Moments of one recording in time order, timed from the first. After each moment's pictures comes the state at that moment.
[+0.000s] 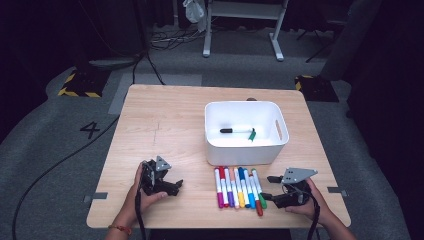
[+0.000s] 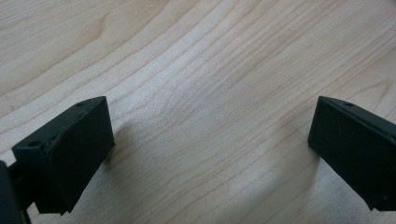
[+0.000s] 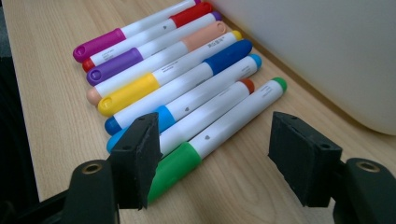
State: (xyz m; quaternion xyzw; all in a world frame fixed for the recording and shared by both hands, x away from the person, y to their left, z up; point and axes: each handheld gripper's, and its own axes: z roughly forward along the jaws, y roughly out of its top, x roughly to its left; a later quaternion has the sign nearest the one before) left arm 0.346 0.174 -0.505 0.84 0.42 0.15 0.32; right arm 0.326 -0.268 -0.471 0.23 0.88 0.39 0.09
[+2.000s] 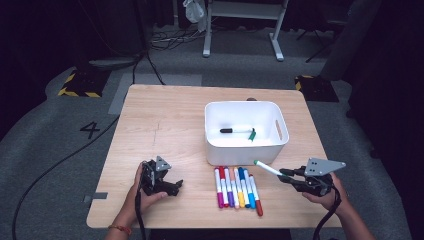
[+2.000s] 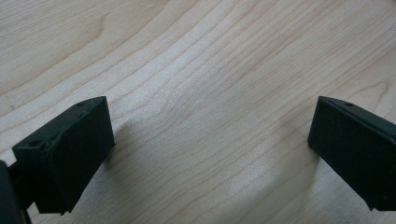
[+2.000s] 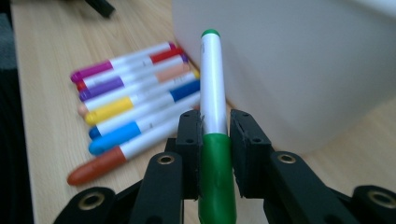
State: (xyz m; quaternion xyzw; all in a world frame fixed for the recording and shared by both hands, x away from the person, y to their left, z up) left arm 0.345 0.174 -0.505 0.83 0.43 0.15 0.32; right arm 0.335 -0.309 -0.418 0.19 0.87 0.44 0.15
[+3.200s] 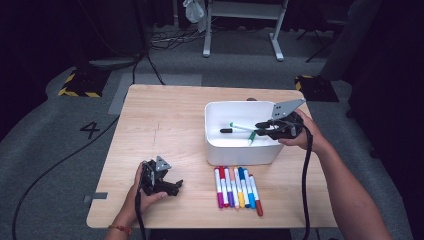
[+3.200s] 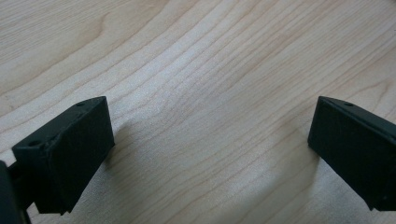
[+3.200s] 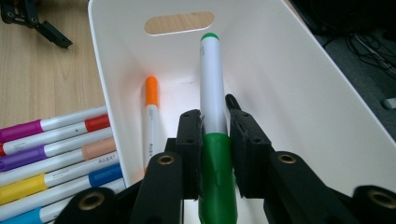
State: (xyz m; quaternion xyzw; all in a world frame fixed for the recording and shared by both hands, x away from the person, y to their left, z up) left arm 0.345 0.174 -0.505 0.83 0.42 0.15 0.32; right arm 0.460 -0.226 -0.340 0.09 0.92 0.36 0.14
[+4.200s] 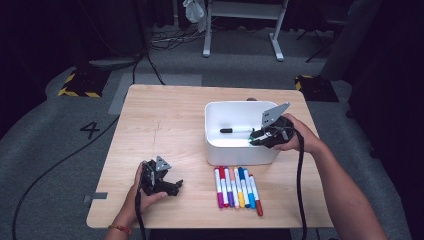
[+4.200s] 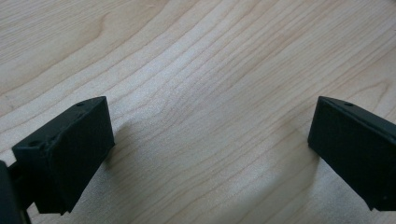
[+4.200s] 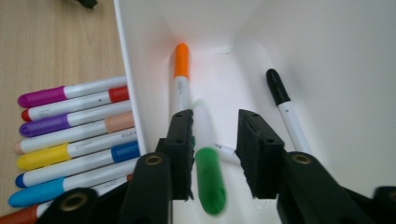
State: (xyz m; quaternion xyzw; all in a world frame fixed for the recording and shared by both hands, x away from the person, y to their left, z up) left arm 0.345 0.174 -0.505 0.83 0.42 0.15 0.32; right arm 0.464 -0.212 -0.362 0.06 0.95 0.31 0.09
